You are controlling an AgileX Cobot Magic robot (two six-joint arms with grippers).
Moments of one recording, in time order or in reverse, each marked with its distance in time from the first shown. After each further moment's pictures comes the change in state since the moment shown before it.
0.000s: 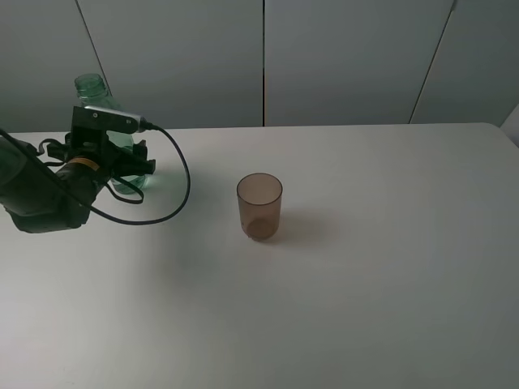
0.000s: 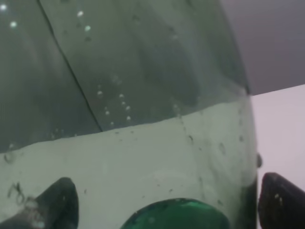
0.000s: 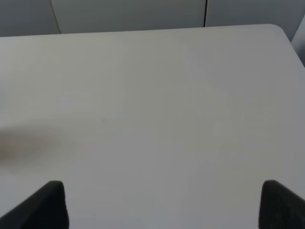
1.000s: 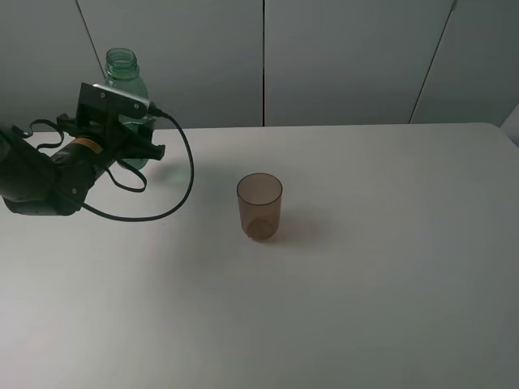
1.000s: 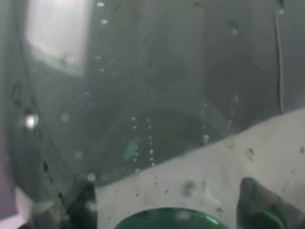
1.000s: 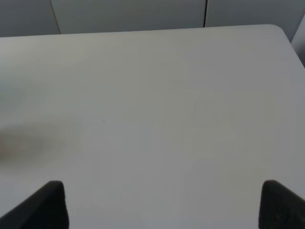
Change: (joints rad) left arm 0.000 -0.091 -0.030 0.186 0.022 0.046; right arm 0.000 0.000 0.000 0.000 0.000 0.000
